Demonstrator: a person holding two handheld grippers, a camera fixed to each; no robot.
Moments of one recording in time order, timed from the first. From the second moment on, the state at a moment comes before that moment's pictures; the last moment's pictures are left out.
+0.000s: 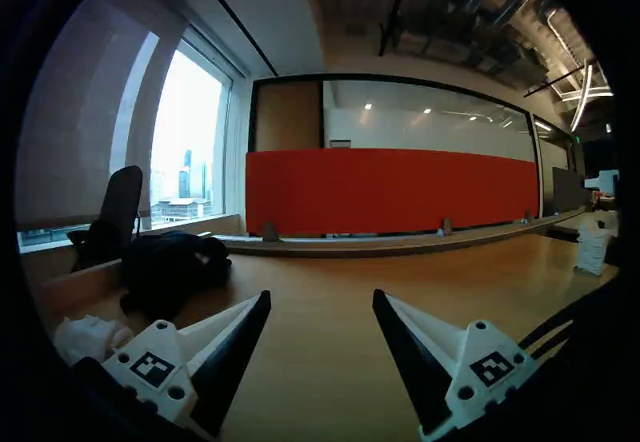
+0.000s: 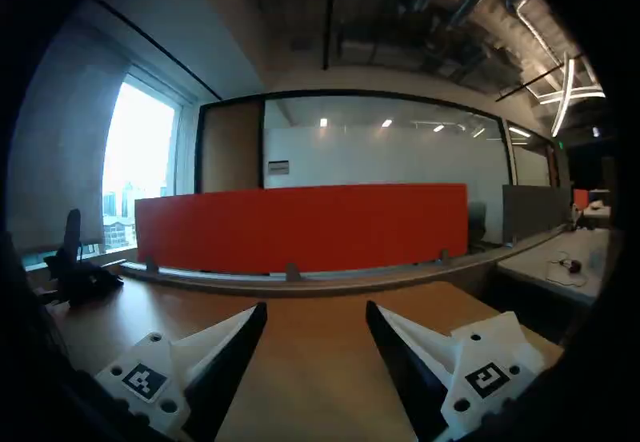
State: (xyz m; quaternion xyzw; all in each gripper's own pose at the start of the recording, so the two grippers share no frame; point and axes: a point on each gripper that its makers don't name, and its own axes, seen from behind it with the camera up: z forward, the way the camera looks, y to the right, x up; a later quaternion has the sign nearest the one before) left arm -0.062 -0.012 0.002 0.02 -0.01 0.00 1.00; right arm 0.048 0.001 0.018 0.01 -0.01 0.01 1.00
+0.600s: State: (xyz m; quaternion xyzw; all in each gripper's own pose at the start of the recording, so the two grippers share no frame) left arm -0.062 -0.011 0.002 0.02 -0.01 0.00 1.00; right arm -0.016 -0.001 0.018 0.00 -0.01 -0.01 1.00
